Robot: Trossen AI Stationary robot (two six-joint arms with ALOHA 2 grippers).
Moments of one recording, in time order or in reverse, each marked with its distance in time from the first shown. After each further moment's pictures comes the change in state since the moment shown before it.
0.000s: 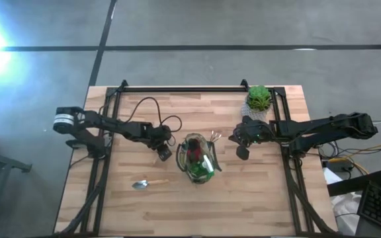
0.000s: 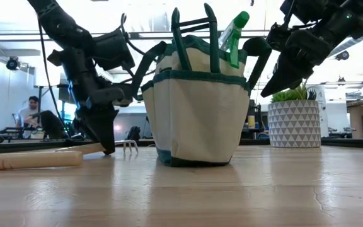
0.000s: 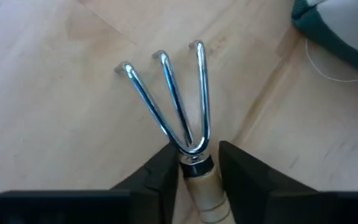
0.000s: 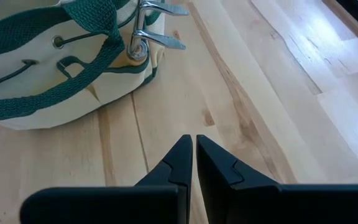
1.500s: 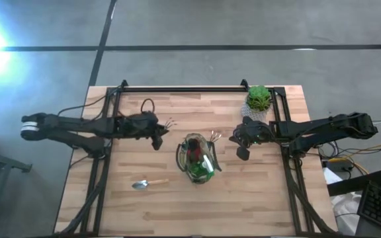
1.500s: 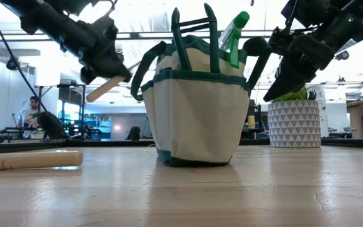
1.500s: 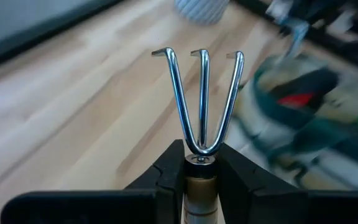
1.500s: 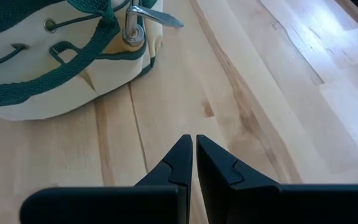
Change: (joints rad) left arm -0.019 -0.513 -0.081 0.153 -0.215 0.115; right arm 0.000 0.000 -0.025 0.008 0.000 0.003
